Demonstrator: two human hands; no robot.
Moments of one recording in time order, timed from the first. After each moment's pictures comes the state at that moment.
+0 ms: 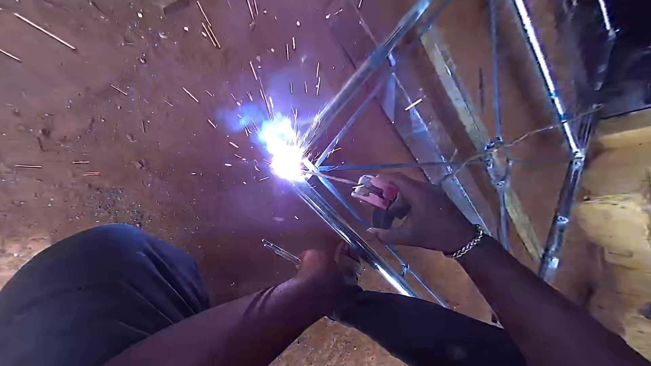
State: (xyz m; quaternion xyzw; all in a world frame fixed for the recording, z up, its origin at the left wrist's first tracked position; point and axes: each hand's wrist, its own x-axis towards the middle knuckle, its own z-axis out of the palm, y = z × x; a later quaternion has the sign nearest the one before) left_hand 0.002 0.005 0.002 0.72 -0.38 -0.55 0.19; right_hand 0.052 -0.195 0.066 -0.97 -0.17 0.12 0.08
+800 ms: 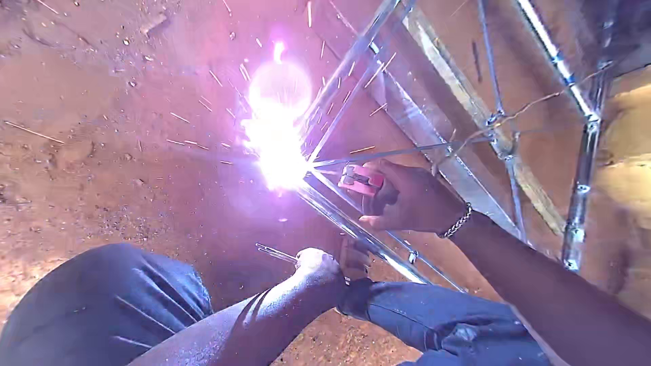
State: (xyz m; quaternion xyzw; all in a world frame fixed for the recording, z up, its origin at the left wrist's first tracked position) left_hand -0.015 -0.004 -0.049 0.75 -0.42 -0.47 0.21; right_hand 0.053 -0.194 0.066 -0.97 -0.14 0.15 0.09
